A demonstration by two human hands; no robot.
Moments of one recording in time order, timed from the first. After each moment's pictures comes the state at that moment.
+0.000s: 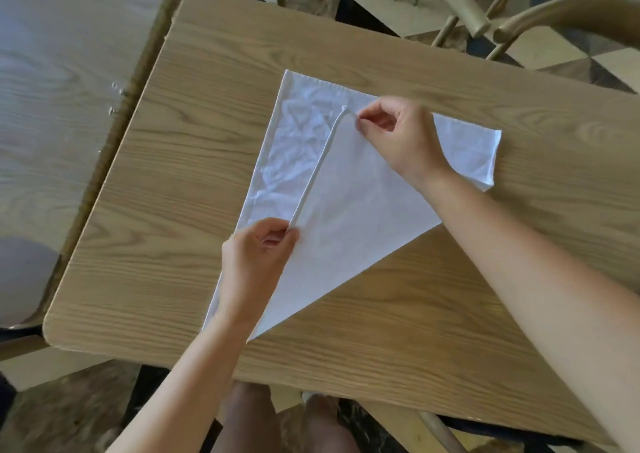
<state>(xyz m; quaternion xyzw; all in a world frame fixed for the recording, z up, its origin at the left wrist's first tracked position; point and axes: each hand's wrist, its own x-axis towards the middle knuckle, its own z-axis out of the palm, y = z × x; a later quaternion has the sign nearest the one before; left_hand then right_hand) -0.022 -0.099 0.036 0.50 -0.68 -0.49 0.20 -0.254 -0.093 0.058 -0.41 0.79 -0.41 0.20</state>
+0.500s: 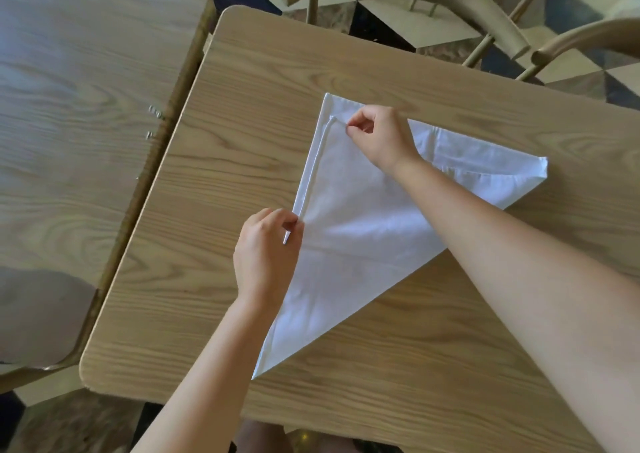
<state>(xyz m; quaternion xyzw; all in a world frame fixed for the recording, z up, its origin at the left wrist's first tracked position) -0.022 -0.176 0.002 0.51 -0.78 -0.32 0.18 -0.244 -0.197 0.008 -0.41 0.84 -0.31 0.20</state>
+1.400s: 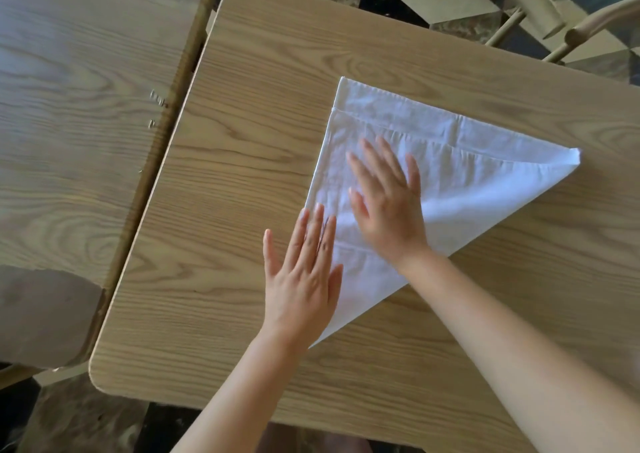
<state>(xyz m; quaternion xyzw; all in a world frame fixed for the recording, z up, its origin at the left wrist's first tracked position) -0.002 -0.136 -0.033 0.35 -0.92 -0.15 0.05 -0.173 -0.126 -0.026 -0.56 0.81 -0.16 -0.01</state>
